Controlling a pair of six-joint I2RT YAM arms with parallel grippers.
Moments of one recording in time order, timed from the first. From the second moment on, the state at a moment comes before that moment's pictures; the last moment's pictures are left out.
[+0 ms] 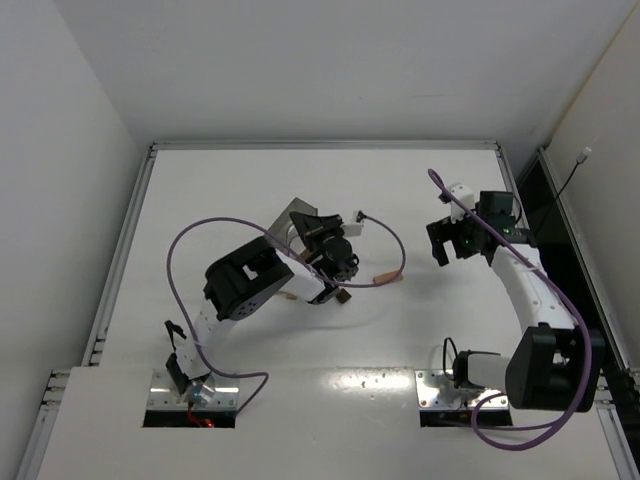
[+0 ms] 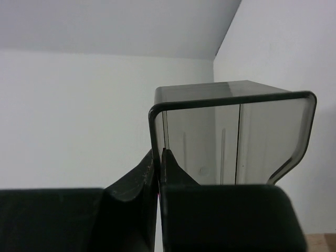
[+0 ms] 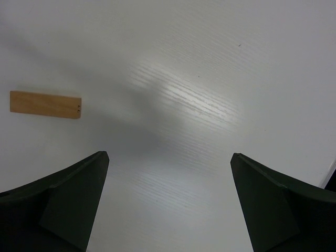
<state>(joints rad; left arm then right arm) -0.94 2.23 1.11 1.29 -1.42 1.73 -0.10 1.24 0.85 -0.51 -0.23 -0.45</state>
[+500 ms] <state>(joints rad) -0.82 1.97 1.66 -0.33 -1.11 0.17 -0.09 1.28 0.90 -0.51 -0.25 -0.44</state>
